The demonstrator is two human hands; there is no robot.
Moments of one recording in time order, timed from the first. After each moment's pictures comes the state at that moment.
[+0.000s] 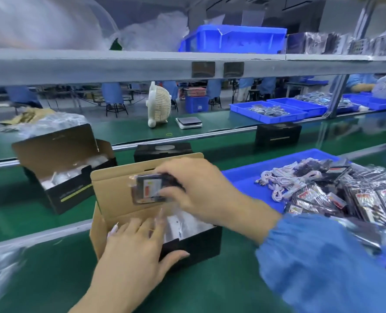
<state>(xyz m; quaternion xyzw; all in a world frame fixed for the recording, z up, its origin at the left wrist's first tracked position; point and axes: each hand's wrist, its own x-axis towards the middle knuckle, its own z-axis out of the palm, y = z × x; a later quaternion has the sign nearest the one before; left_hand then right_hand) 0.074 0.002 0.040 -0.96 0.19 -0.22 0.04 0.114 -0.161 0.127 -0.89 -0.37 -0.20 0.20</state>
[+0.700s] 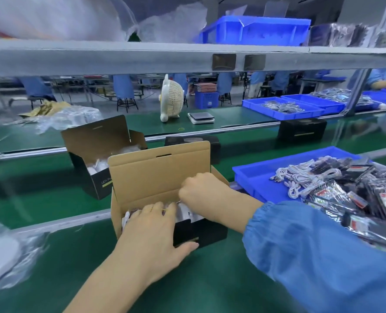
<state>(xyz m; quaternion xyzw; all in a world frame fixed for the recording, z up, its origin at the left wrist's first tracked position) 0.079 0.005 0.056 -0.98 0.13 -0.12 0.03 0.147 -0.132 0.096 -0.92 -0.34 -0.10 -0.19</state>
